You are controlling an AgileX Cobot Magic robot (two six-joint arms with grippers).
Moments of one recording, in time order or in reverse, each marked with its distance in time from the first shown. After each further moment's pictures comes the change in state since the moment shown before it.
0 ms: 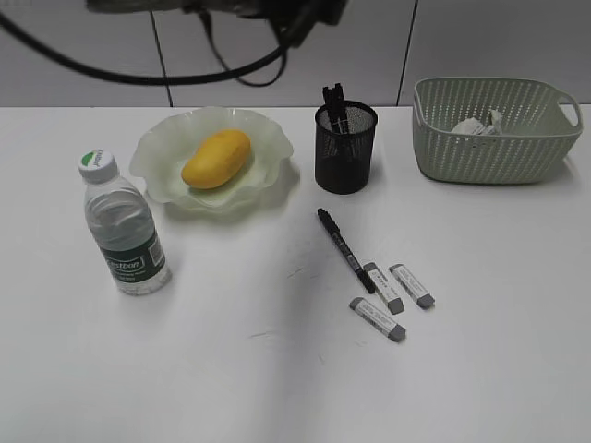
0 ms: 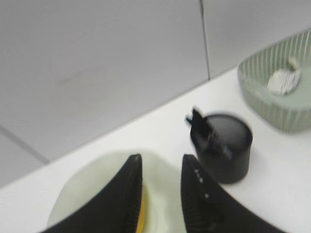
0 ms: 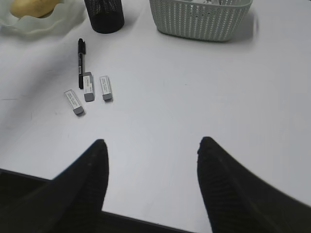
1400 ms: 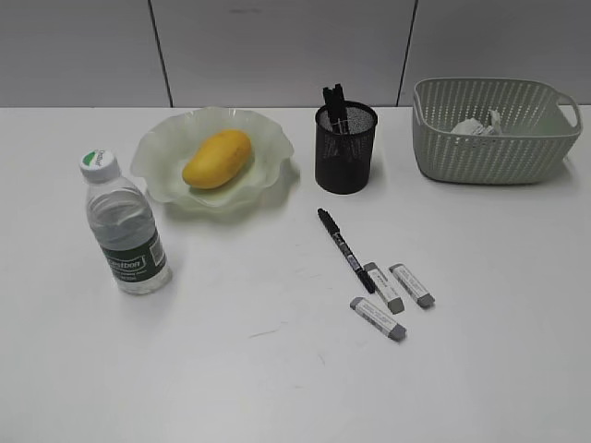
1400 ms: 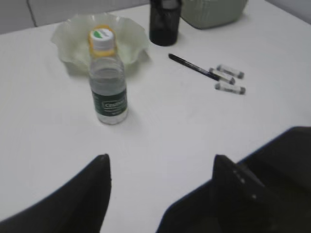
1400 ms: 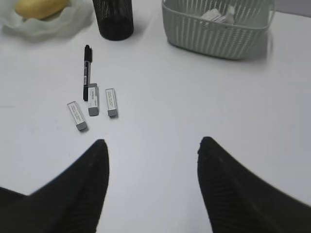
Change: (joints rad) left arm 0.084 -1.728 0.880 -0.950 0.655 0.725; right arm 0.000 0.320 -0.022 -0.001 -0.235 -0.036
